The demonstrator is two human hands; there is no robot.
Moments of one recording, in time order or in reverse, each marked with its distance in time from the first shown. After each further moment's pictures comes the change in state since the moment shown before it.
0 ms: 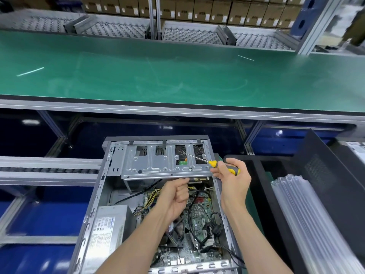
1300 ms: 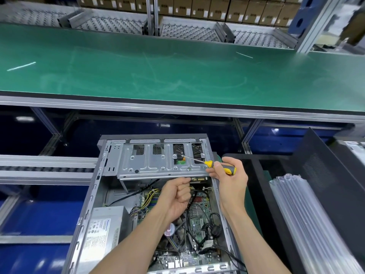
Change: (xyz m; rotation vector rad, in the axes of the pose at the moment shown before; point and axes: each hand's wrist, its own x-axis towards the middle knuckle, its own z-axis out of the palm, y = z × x) left_hand 0.007 -0.007 0.006 -0.034 -0.026 -0.033; right_hand -0.002 0.003 -0.002 -0.098 -0.088 -0.063
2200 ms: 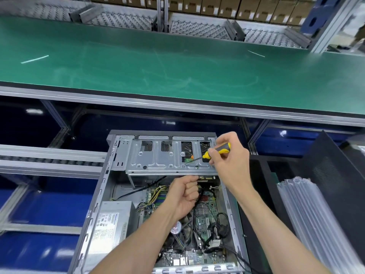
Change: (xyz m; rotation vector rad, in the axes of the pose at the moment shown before) left_hand -0.002 0.001 0.000 -0.008 -0.013 -0.018; right_hand 0.021 -0.047 0.025 -0.542 -0.300 -0.394
